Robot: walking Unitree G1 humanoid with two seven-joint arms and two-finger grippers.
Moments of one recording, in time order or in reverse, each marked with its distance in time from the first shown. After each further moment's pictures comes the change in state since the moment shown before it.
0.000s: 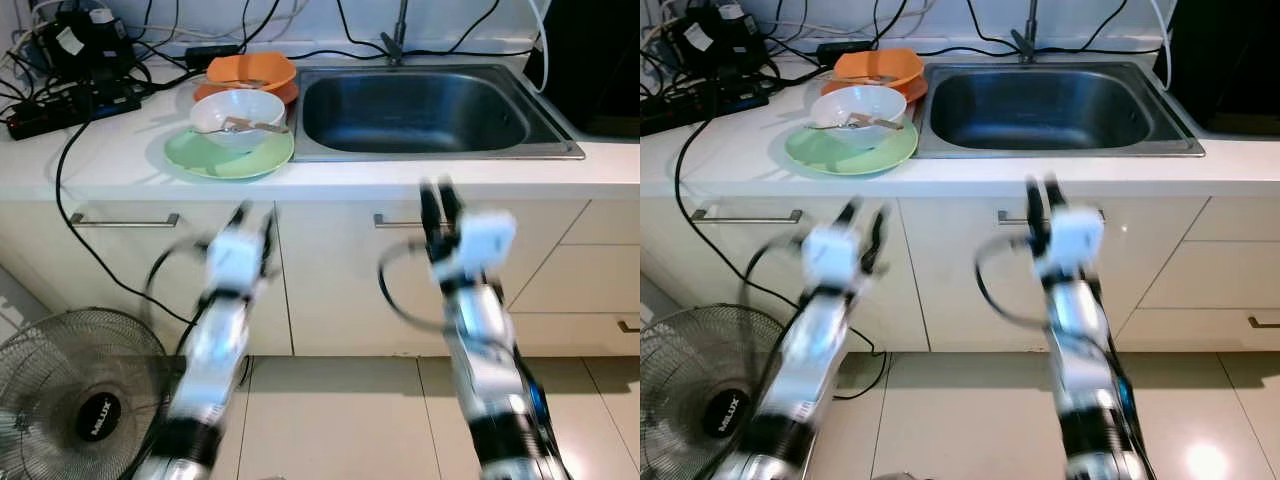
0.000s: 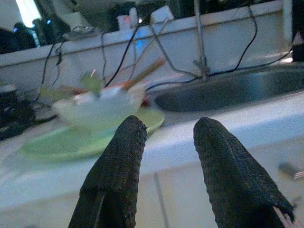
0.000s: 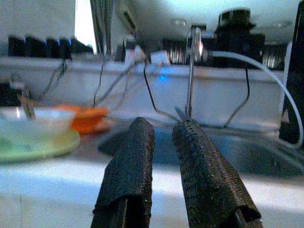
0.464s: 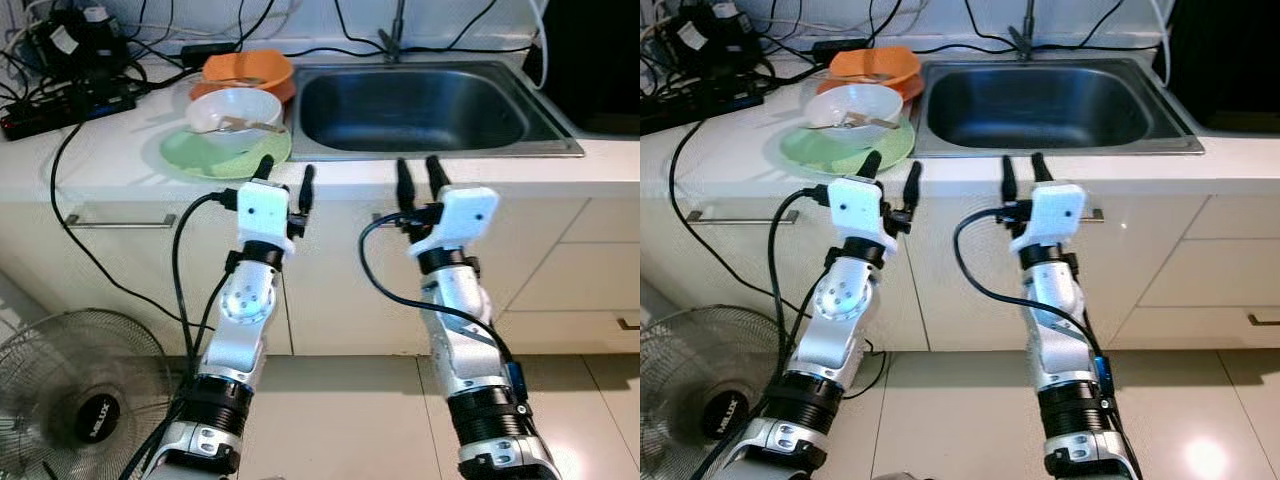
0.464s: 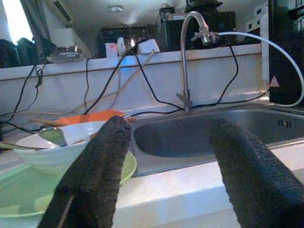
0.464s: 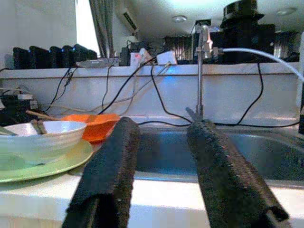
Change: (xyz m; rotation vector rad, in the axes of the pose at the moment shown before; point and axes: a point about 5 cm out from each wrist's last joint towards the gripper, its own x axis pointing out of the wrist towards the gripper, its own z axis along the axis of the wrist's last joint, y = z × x) left arm 0.028 -0.020 0.030 -0.093 -0.088 -0.017; right arm 0.015 0.021 0.003 0.074 0.023 0.007
